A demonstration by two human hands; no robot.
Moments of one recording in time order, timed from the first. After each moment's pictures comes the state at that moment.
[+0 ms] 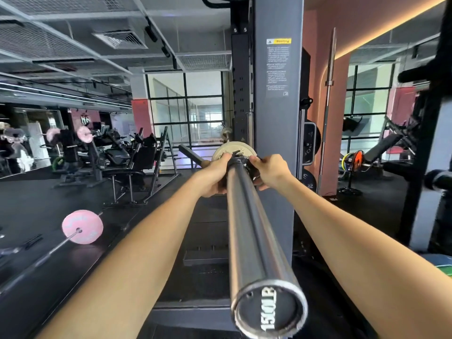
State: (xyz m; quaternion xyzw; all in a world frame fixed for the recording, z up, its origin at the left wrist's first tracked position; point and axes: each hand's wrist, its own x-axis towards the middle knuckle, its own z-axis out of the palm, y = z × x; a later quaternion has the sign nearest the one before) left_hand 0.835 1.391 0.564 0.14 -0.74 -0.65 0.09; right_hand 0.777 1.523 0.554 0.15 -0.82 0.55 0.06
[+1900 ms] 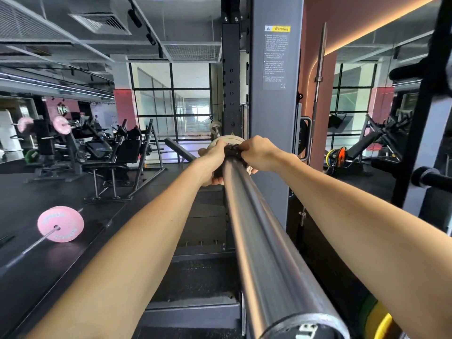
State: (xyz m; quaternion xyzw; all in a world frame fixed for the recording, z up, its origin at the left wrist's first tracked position) left_hand 0.803 1.383 0.572 0.18 -0.74 -0.64 0.12; right_hand 0.765 1.507 0.588 0.27 -0.92 0.26 0.10
